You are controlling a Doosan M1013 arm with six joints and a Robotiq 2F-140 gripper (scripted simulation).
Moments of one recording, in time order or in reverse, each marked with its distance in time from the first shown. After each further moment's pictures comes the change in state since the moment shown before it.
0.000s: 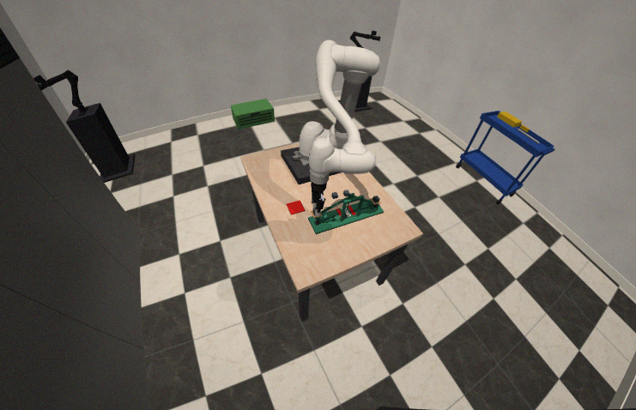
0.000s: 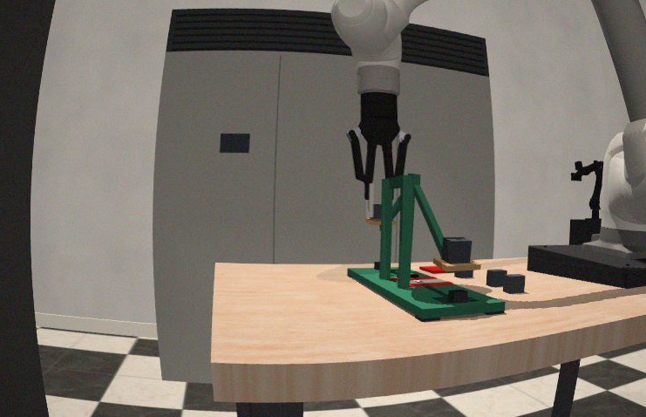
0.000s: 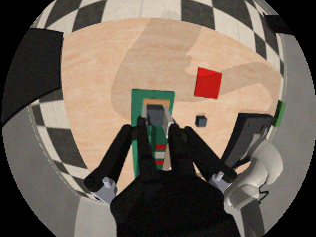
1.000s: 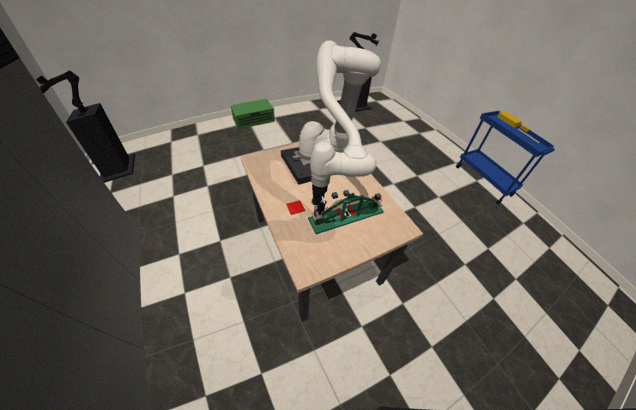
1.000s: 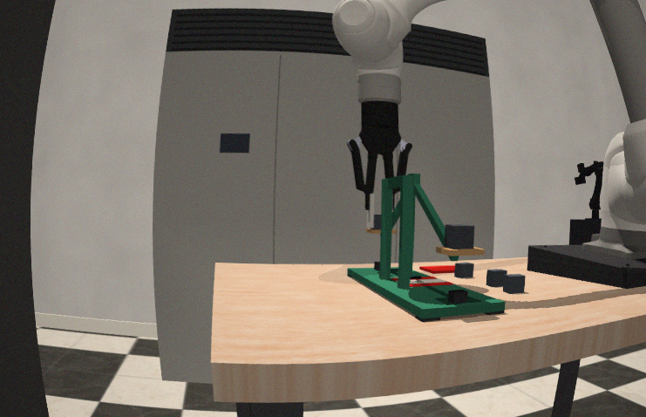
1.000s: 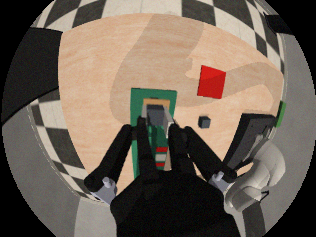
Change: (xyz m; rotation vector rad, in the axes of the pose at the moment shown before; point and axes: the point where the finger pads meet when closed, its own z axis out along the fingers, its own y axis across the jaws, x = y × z) arm -0.007 0.000 0.020 0.000 0.000 0.000
